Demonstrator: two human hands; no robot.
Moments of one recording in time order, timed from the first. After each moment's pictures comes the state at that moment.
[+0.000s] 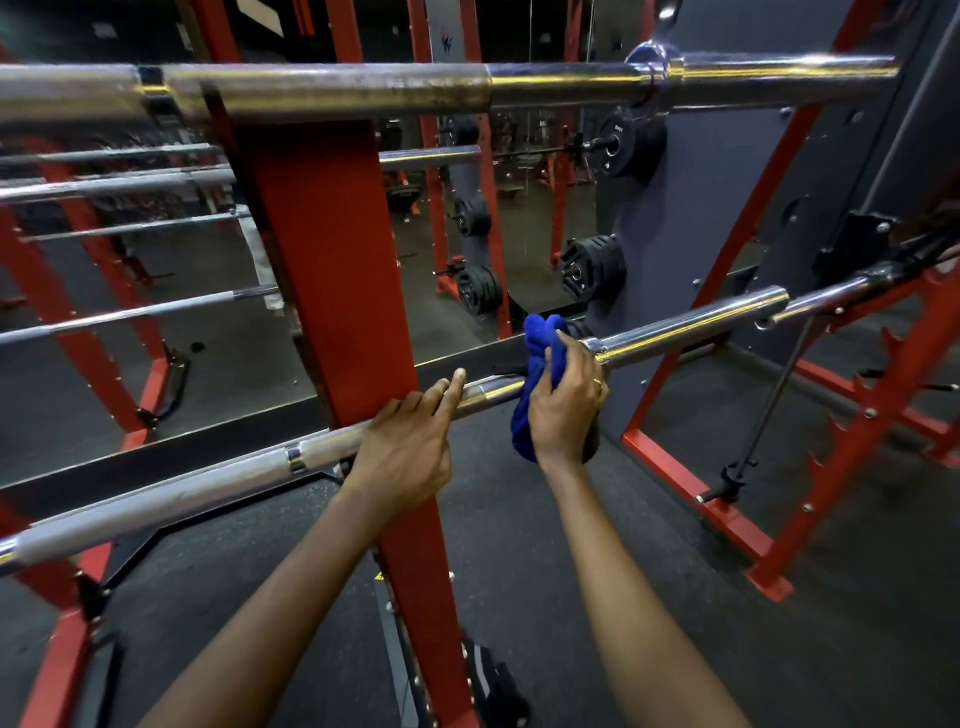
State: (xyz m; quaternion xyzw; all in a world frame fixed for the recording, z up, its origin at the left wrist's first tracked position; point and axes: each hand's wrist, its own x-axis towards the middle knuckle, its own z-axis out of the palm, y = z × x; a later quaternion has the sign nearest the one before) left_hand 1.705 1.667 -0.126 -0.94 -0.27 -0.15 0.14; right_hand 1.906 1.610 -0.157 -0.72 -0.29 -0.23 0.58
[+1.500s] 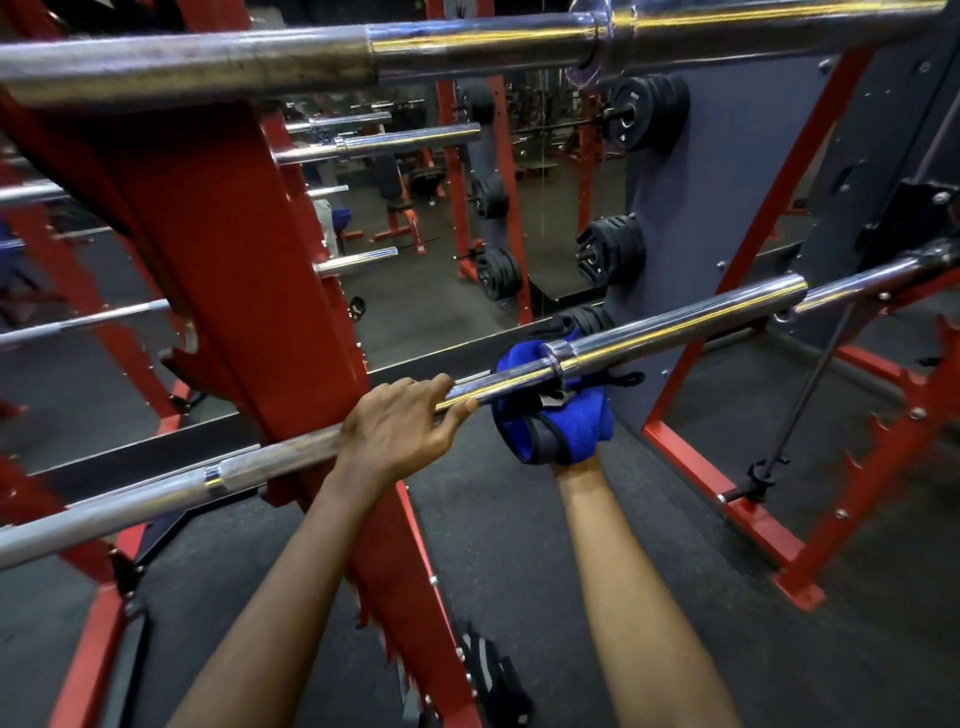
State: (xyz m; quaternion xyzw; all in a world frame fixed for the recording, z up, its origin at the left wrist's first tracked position) left_hand 1.782 1.659 -0.103 -0.92 -0.32 -0.19 0.11; right_hand 1.977 1.616 -0.181 -0.17 -0.06 0.43 0.88
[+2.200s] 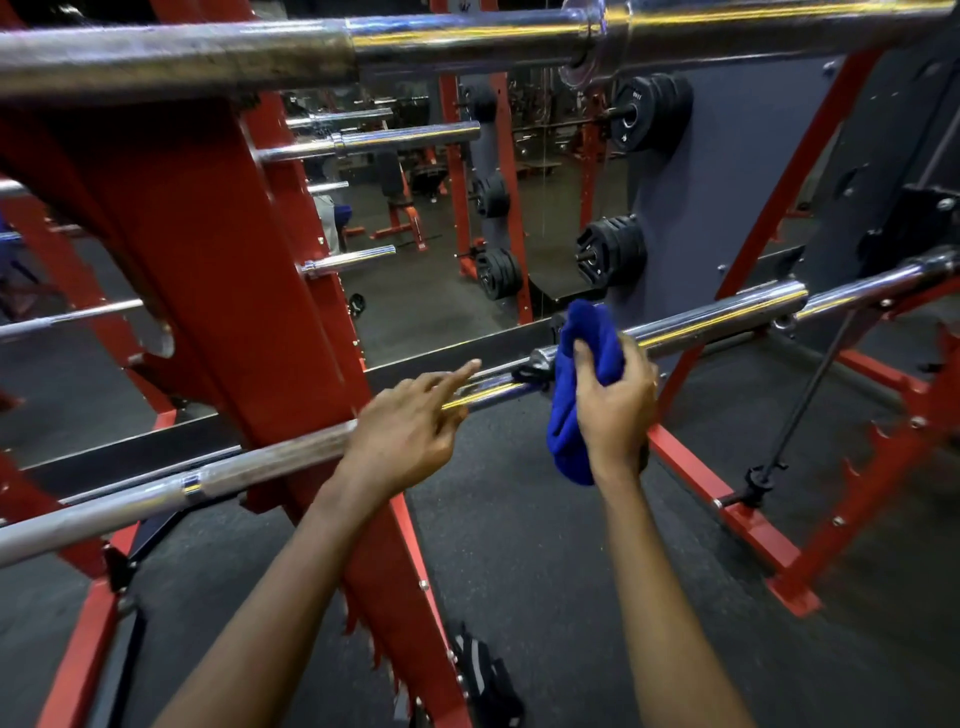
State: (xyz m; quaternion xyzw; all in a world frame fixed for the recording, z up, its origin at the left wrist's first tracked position) left_hand 1.793 1.656 -0.108 -0.94 -0.27 -0.20 0.02; right_hand 2.006 1.561 -0.154 -0.67 -0.26 -0.14 0.68
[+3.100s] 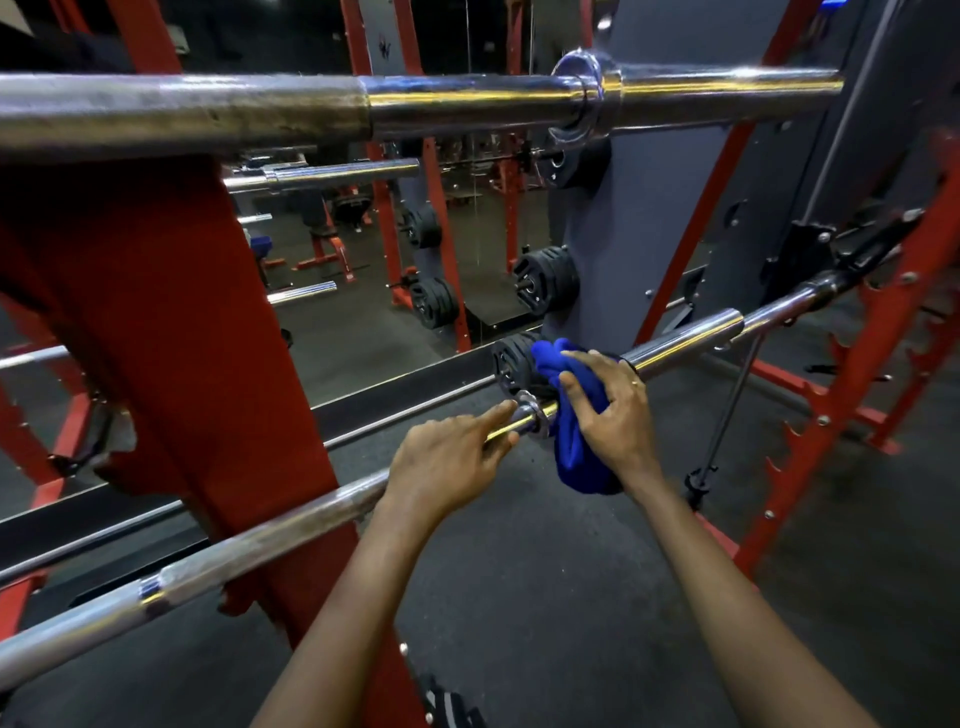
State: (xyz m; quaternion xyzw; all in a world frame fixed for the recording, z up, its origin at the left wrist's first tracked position) left_hand 1.852 1.666 -0.097 -0.96 -0.24 -0.13 0.01; right_hand 2.051 1.558 -0.143 -0.70 -0.44 -0.22 0.51
